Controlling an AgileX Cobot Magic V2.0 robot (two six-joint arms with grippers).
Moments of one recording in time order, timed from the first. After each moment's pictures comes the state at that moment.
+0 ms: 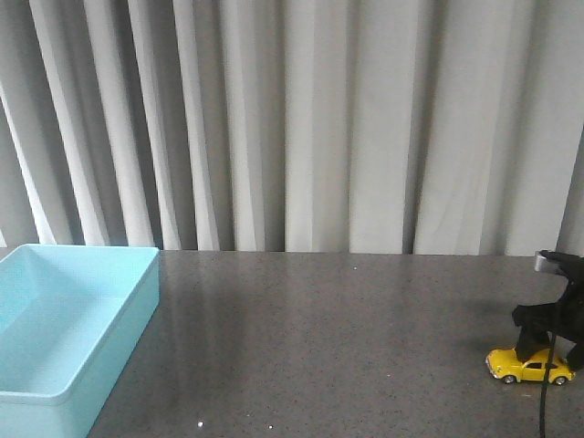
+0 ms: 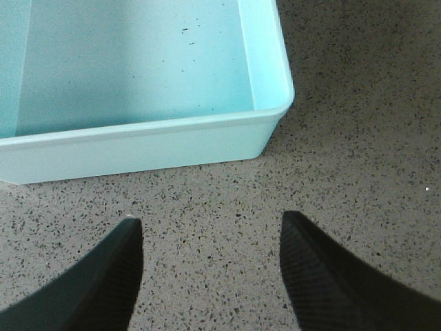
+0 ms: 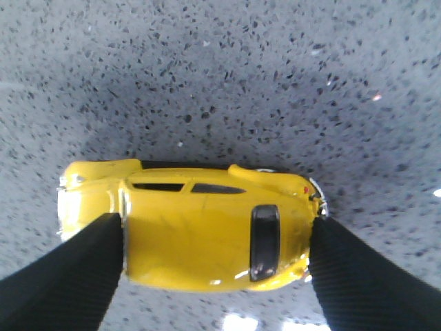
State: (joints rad) left arm 0.03 1.08 -0.94 -0.07 0.83 0.12; right arm -0.26 2.19 -1.95 0.23 1.18 -0.23
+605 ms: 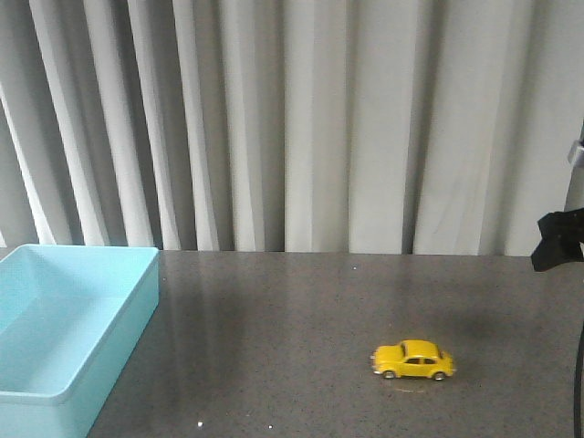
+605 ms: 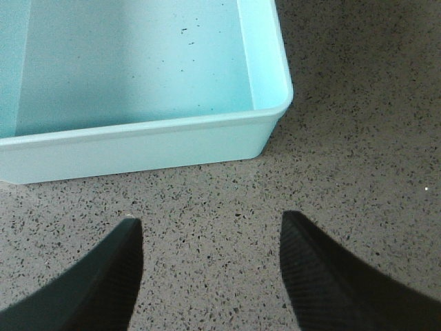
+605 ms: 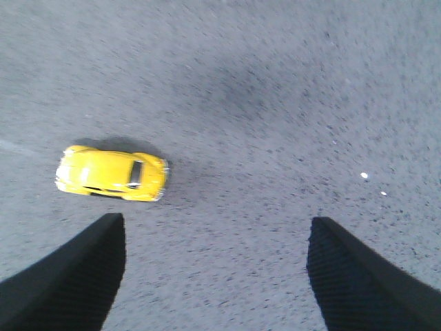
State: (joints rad) left arm 0.03 1.08 -0.94 -0.07 0.83 0.12; right arm -0.21 1.81 -1.93 0.27 1.24 -0.24
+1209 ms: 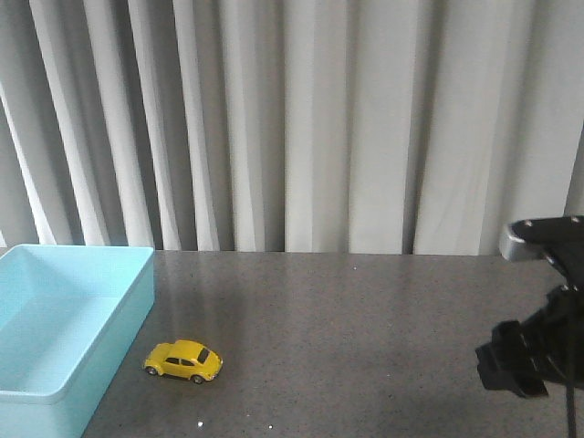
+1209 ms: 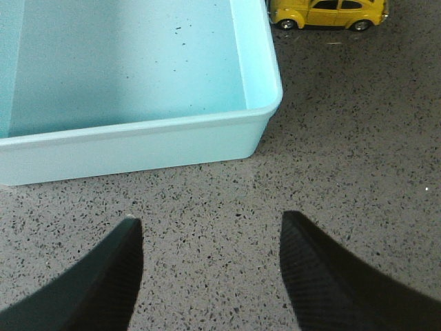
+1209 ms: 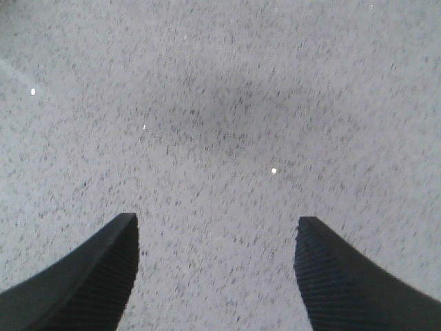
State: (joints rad) left arm 0.03 1.08 -0.94 -0.07 0.83 0.12; right arm 0.15 1.31 -1.25 0.11 1.02 -0.07
